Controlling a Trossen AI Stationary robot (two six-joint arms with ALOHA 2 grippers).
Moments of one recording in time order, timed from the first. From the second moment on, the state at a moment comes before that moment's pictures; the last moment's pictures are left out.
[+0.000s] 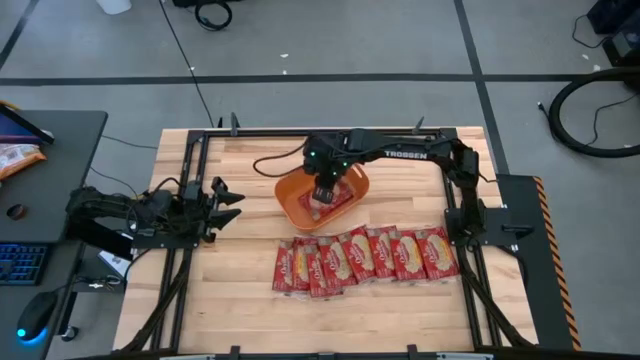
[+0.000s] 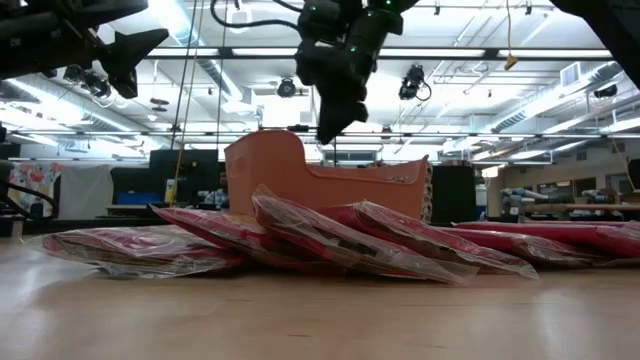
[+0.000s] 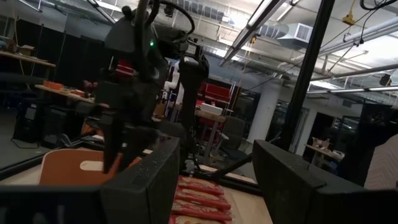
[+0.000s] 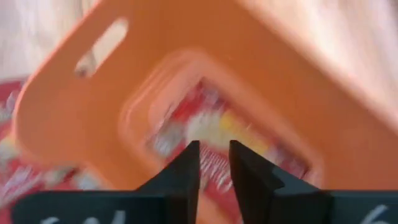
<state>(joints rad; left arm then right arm) -0.15 0.16 0.01 0.48 -0.23 -0.25 -0.23 1.99 1.83 -0.98 -0.11 0.07</state>
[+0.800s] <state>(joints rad) -0.15 0.16 0.01 0.43 -0.23 -0.28 0.41 1.99 1.59 -1.14 0.37 0.66</state>
